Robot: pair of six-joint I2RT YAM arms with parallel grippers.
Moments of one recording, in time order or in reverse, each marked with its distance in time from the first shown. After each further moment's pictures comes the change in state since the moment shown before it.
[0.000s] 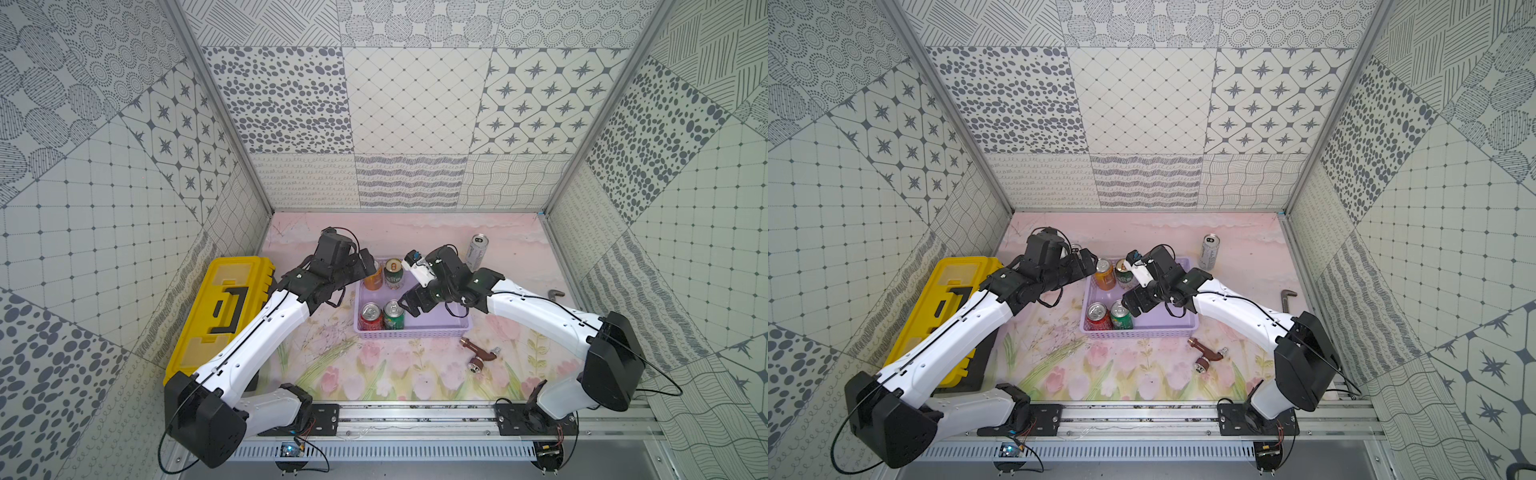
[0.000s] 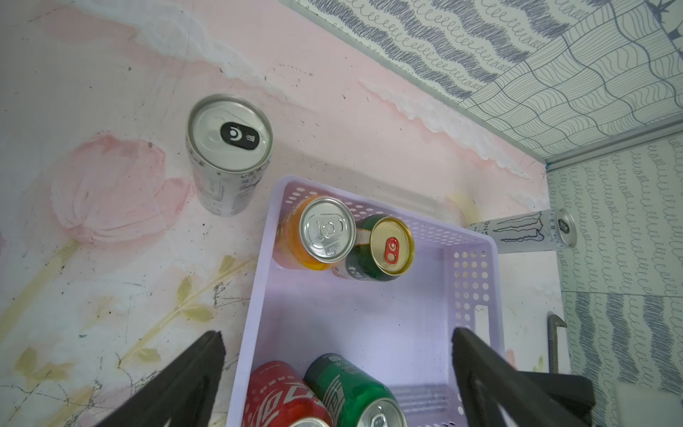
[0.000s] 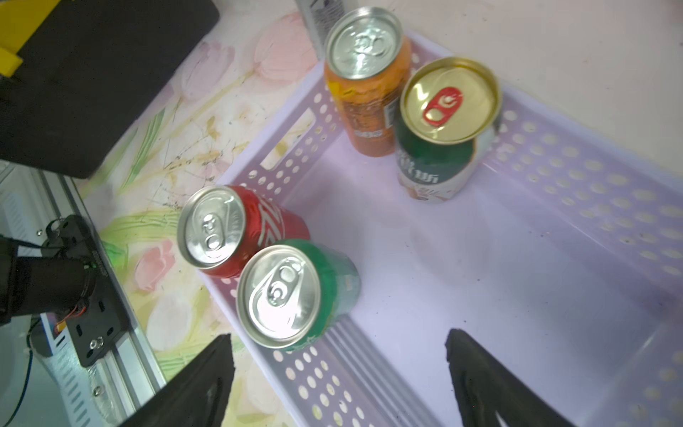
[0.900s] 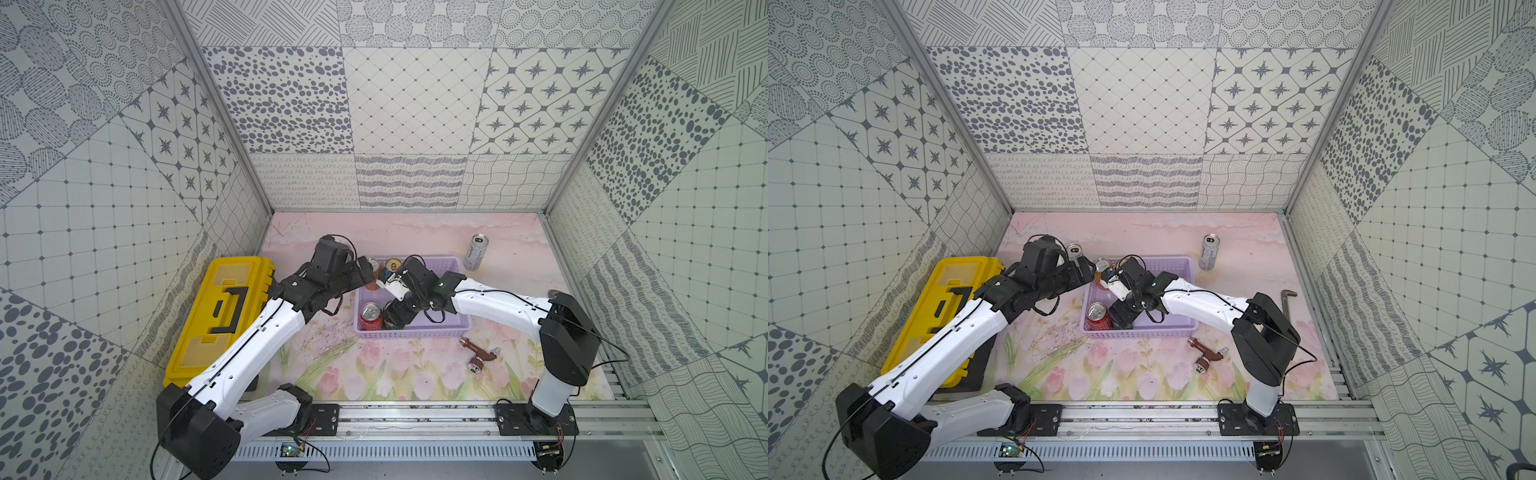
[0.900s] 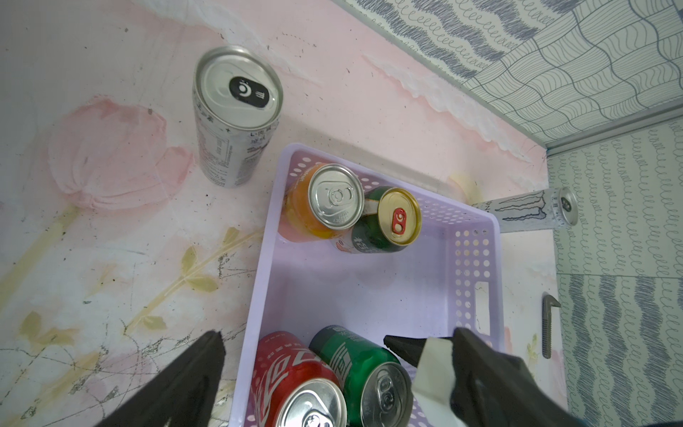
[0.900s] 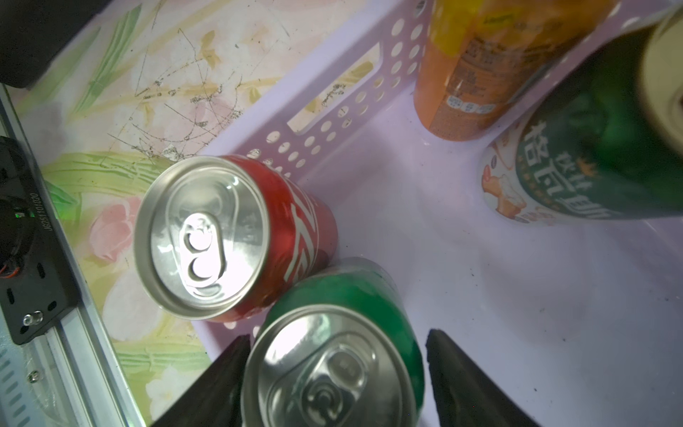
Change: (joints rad) left arm -0.002 -0.044 -0.045 -0.034 0.027 -0.017; right arm 0.083 0.225 0.102 -0.005 0.036 -0.085
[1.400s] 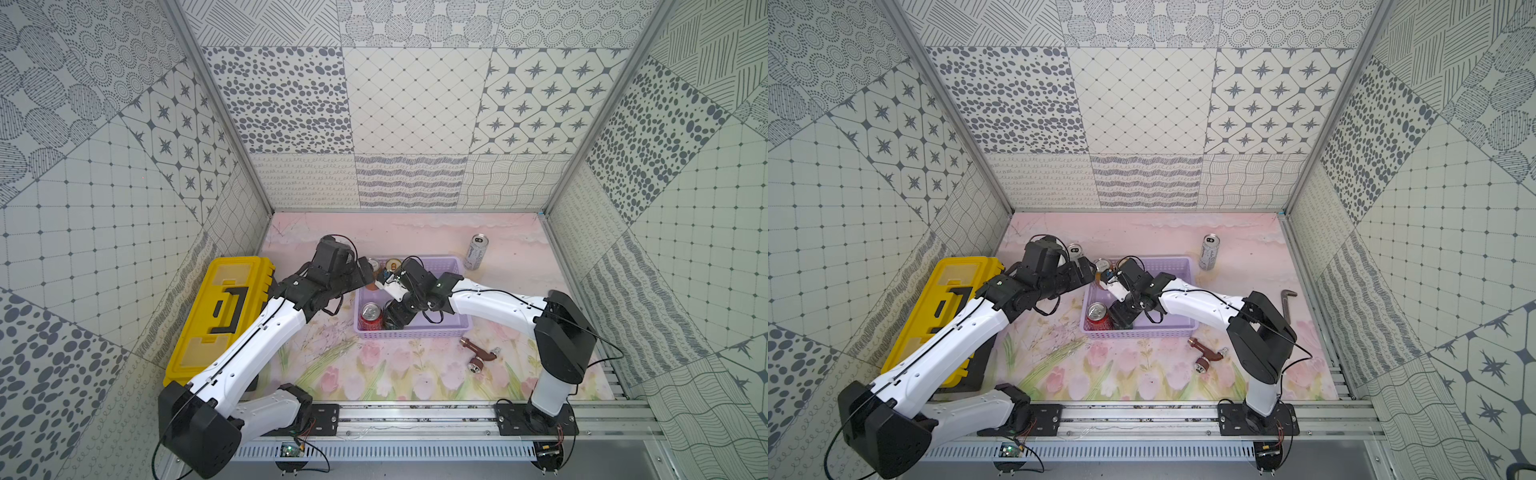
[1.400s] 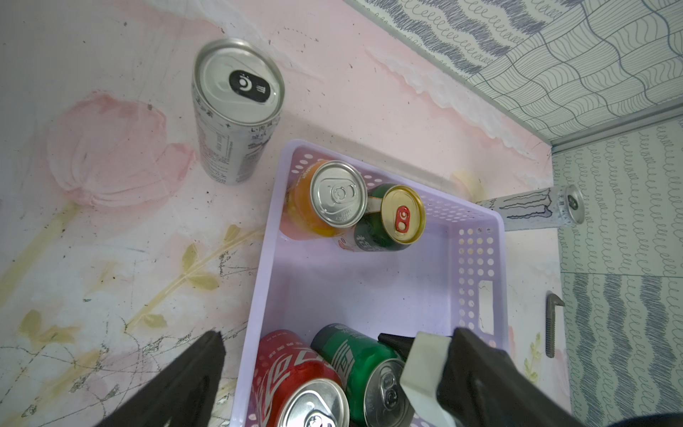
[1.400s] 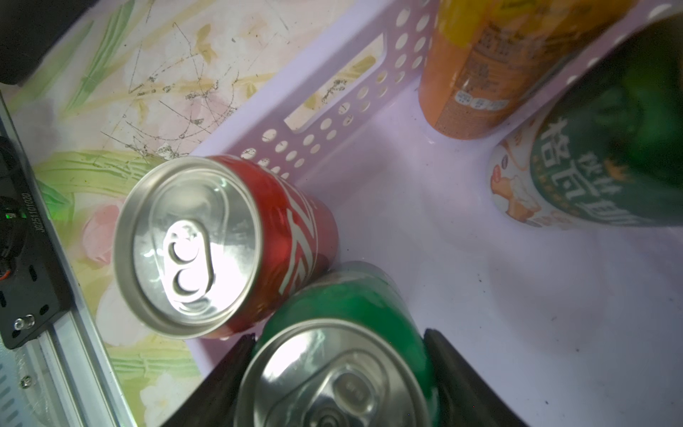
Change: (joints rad) left arm 0.000 0.008 -0.001 -0.002 0.002 0.000; right arm 0.000 0.014 -0.001 0.013 -0.011 0.002
